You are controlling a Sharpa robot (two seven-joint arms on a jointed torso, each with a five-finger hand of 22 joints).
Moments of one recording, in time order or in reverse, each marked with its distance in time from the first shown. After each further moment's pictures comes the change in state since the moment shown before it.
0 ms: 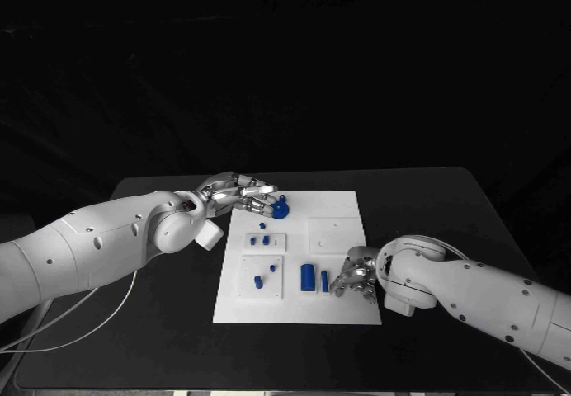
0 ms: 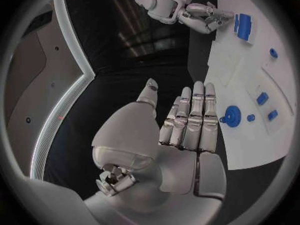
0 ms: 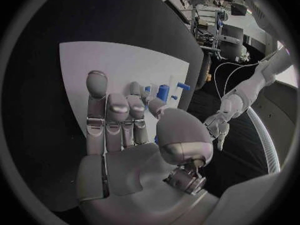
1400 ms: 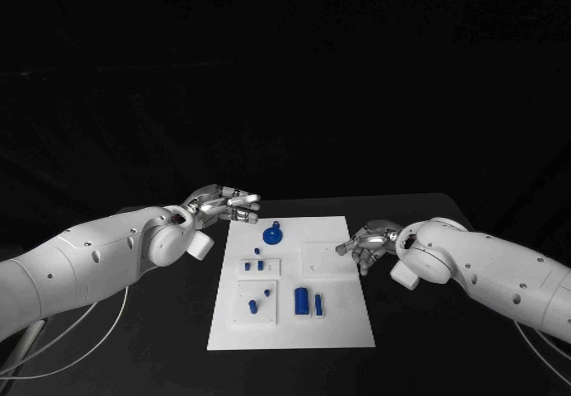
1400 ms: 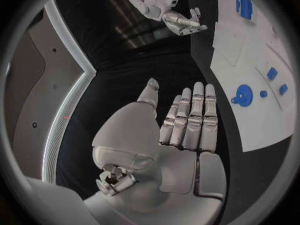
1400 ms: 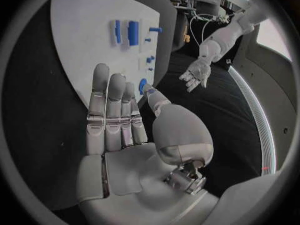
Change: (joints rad) left arm -0.003 0.031 0.000 -0.131 0.049 -0.049 0.020; left_hand 0.014 -0.003 0.010 -0.021 0.010 0.026 -0.009 0.000 0.001 -0.049 0.001 0.000 0.000 -0.044 0.012 0.000 0.000 0.000 -0.020 0.012 -0.012 -0.002; right arm 0.124 0.019 0.015 -0.289 0.379 -0.092 0.338; right_hand 0.129 -0.031 -0.250 0.030 0.068 -0.129 0.060 -0.003 -0.048 -0.214 0.055 -0.517 -0.501 -0.136 0.057 -0.586 -0.383 0.000 -0.124 0.058 -0.413 -0.410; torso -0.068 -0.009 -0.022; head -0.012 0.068
